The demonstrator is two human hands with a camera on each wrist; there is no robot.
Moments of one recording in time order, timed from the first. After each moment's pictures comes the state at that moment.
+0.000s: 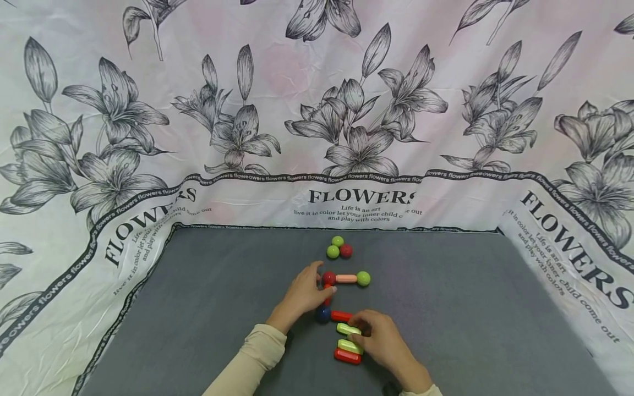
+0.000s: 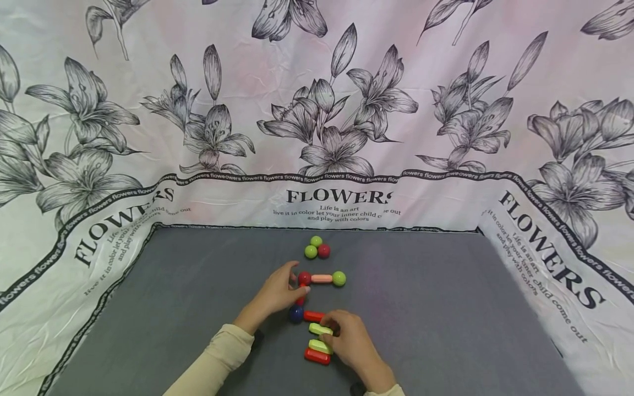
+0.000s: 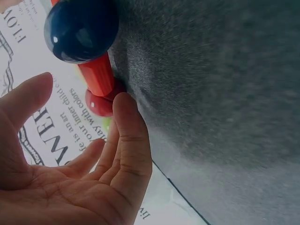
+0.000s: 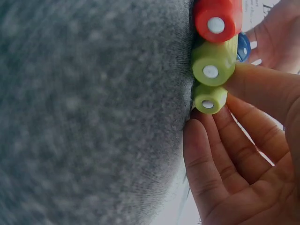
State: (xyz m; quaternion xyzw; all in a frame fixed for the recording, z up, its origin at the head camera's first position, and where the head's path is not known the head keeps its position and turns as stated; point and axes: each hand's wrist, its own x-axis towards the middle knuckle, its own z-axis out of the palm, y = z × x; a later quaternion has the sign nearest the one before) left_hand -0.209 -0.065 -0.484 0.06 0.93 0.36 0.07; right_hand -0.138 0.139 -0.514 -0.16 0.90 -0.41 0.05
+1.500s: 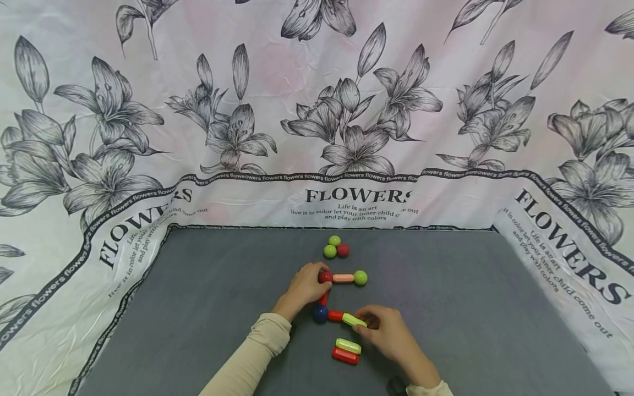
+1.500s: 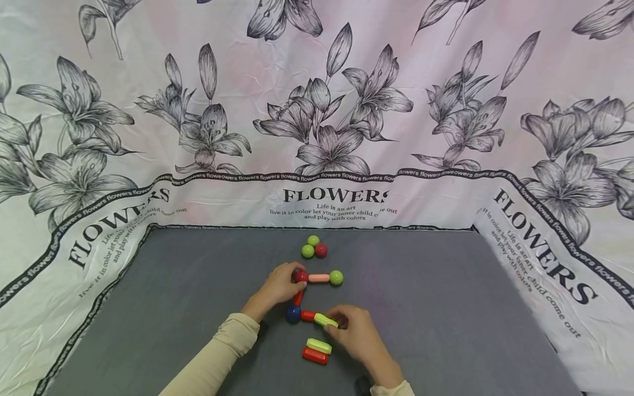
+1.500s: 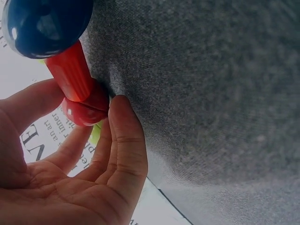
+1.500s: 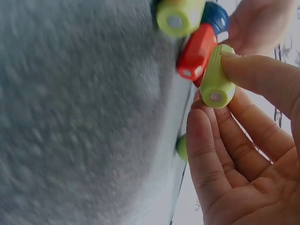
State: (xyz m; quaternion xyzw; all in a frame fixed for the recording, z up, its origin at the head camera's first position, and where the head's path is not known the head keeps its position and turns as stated) left_hand -0.232 -0.056 -0.497 0.08 0.94 0.31 0.07; right_hand -0.141 0.152 -0.503 -0.10 0.90 -0.43 0.05
